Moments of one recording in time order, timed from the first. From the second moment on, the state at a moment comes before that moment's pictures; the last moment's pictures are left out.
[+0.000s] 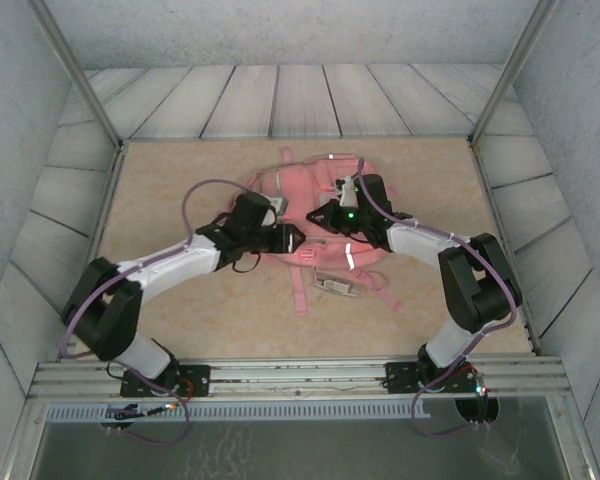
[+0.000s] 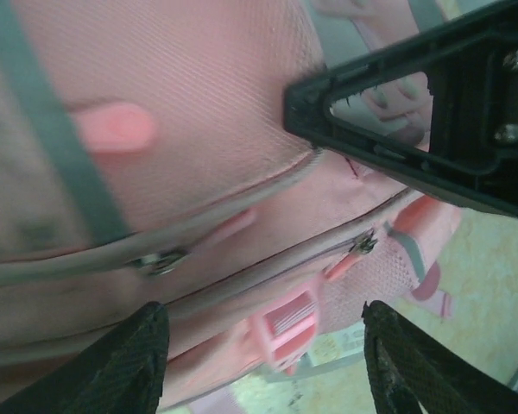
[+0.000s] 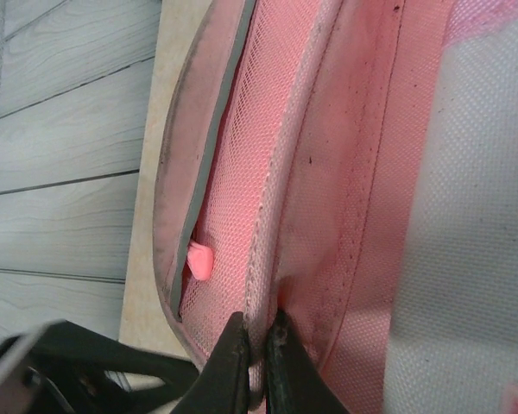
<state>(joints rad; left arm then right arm) -0.71 1.56 0.96 -0.13 0.30 -0.61 0.43 1.65 0.94 0.12 -0.52 0.79</state>
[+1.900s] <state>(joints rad) -0.64 1.60 0.92 -0.02 0.22 -0.80 0.52 1.61 0.91 0.17 -0.43 0.82</state>
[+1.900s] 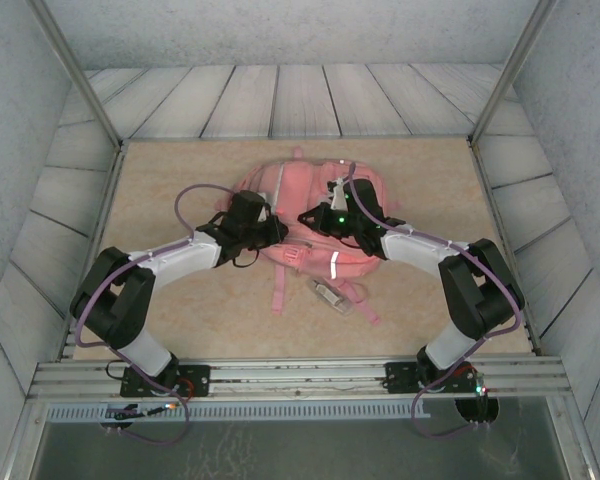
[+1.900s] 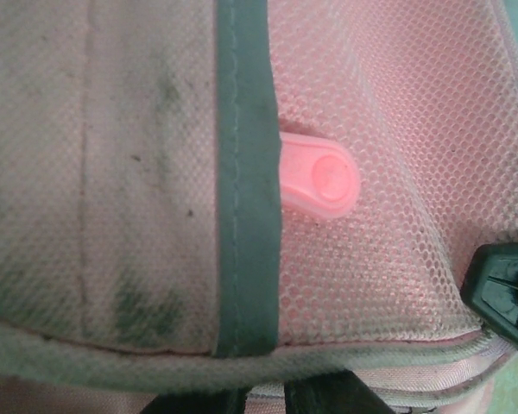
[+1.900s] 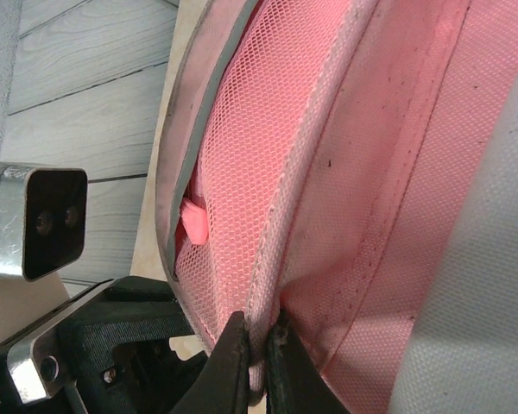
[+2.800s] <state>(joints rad) -0.52 1.31 0.80 -0.25 0.21 -0.49 0.52 1.63 1.21 -0.39 -0.43 0.41</state>
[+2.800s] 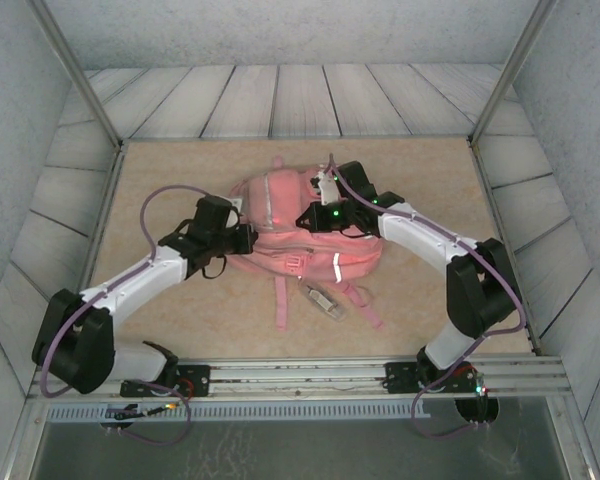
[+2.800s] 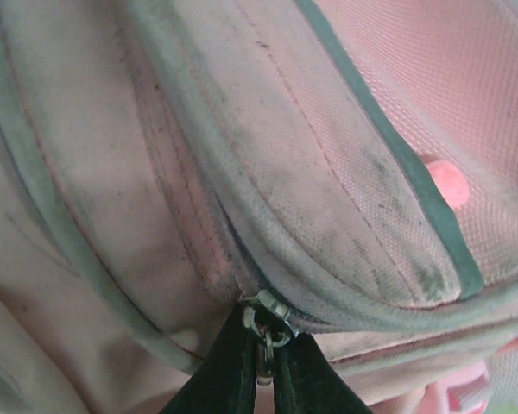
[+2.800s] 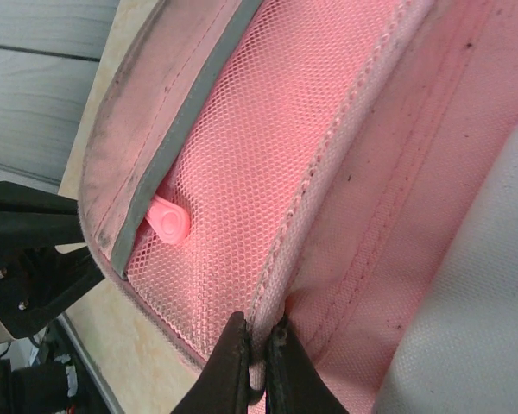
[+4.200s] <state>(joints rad) -0.70 1.61 0.98 -0.22 0.55 -0.31 0.42 1.66 0.91 0.02 -0.69 0.73</state>
